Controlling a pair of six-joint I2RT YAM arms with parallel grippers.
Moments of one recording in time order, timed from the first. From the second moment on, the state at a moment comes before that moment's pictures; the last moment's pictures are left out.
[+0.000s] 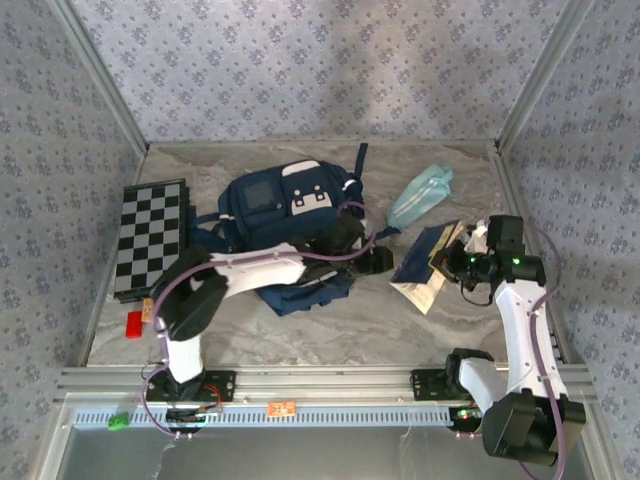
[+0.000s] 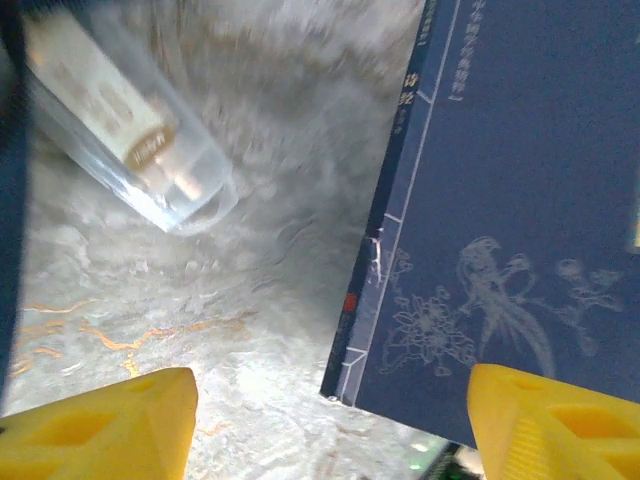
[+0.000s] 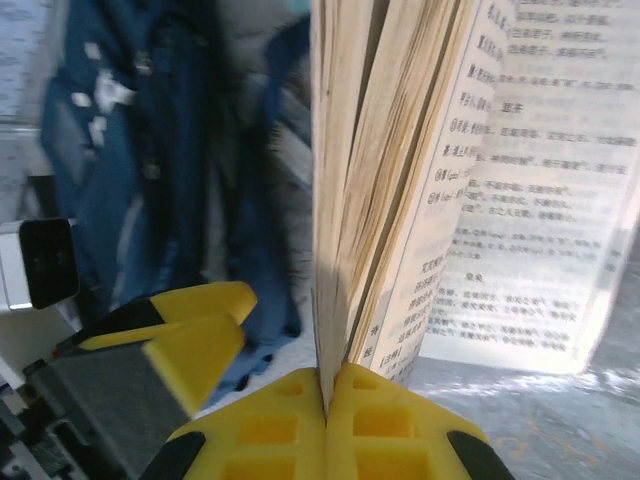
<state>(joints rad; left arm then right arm) -0.96 1.80 1.22 -0.08 0.26 -0.98 -0.15 0.94 0.88 -0.96 -0.58 0.50</state>
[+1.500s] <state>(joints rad) -0.58 1.41 0.81 0.35 0.50 -1.29 0.30 1.31 0.90 -0.27 -0.78 0.83</state>
